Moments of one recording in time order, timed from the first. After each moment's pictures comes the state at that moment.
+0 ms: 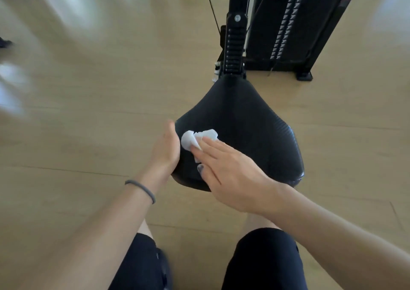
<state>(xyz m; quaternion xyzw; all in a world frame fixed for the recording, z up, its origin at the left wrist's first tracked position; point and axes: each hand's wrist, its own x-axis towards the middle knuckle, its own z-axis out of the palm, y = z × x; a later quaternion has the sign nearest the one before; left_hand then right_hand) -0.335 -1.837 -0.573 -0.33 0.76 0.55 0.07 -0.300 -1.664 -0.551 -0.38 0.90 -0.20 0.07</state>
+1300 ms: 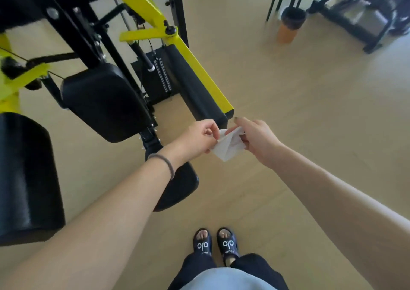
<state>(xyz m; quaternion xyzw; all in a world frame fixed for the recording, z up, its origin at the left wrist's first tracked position) -0.312 -1.591 -0.038 0.20 0.82 0.37 0.38 -0.231 -1.432 -0.058 0.39 0.64 -0.66 0.06</state>
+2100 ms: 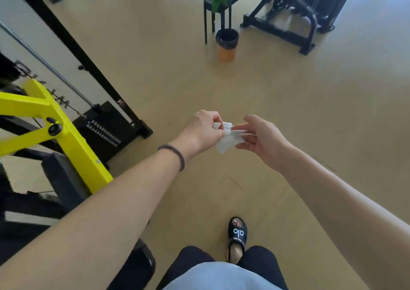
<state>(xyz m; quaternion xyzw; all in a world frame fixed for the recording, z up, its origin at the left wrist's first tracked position) -0.390 -1.190 -0.008 0.37 0.86 0.23 0.27 -0.258 -1.085 -0.028 0.43 0.48 -0.75 -0.10</state>
